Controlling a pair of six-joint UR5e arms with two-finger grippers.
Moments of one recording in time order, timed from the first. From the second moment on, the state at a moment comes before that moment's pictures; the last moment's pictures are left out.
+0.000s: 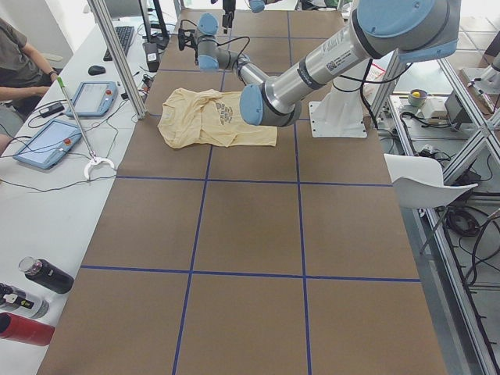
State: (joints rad) left arm -0.75 -2.76 -0.97 -2.45 -1.95 -1.53; right arm 1.21 -1.41 1.67 -1.28 2.30 0.86
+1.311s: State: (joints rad) left arm -0.81 -2.16 -1.63 -2.23 -2.10 -1.38; right arm 0.36 -1.42 2.03 -1.28 1.63 2.02
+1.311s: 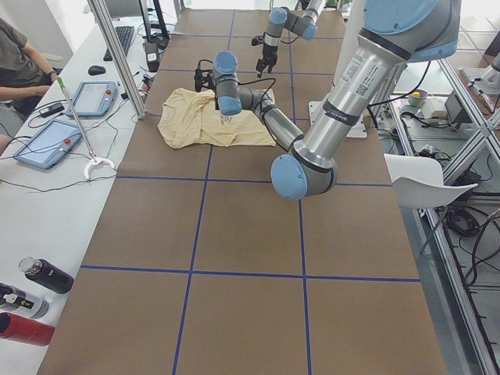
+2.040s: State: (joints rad) left arm -0.81 -2.14 -1.63 -2.23 -2.10 -1.38; right arm 0.18 -1.43 2.01 -1.28 1.38 2.16
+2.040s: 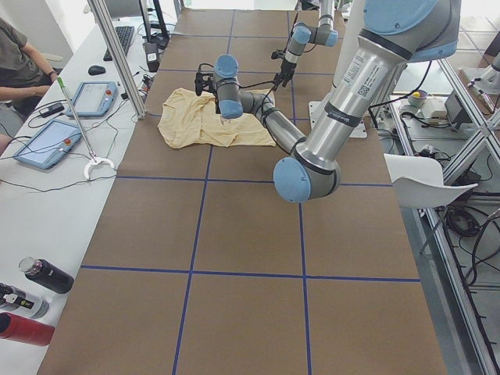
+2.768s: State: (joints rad) left arm -0.80 -2.14 -1.63 -2.24 -2.09 -1.38; right arm 0.22 -1.40 1.97 -1.29 1.38 2.15
